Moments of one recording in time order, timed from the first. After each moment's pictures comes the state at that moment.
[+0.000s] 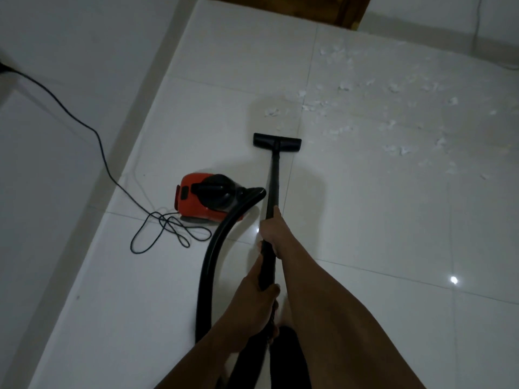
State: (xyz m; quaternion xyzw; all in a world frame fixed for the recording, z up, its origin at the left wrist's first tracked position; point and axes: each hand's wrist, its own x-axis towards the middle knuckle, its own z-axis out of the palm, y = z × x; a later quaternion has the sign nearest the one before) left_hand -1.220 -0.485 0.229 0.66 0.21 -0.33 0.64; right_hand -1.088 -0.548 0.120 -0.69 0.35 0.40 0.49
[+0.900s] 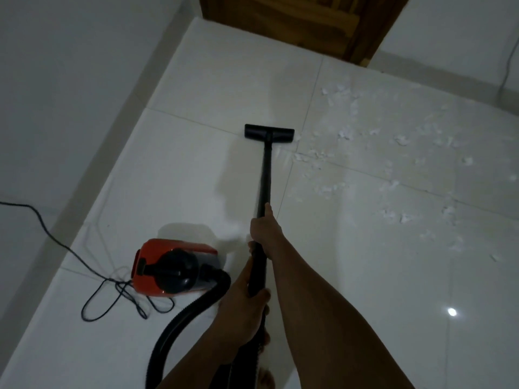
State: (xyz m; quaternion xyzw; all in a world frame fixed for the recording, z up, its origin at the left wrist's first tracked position) left_hand -0.908 -0.552 0.203 0.65 0.27 -0.28 0.65; right_hand -0.765 -0.592 0.104 -0.74 0.28 0.43 0.44
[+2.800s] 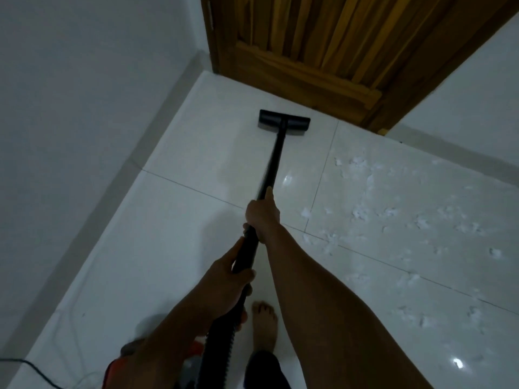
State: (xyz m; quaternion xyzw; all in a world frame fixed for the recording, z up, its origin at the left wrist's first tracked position) left_hand -0.535 -0.421 0.189 0.64 0.30 -0.31 0.64; right_hand -0.387 -0.473 0.103 -0.75 0.31 0.36 0.46
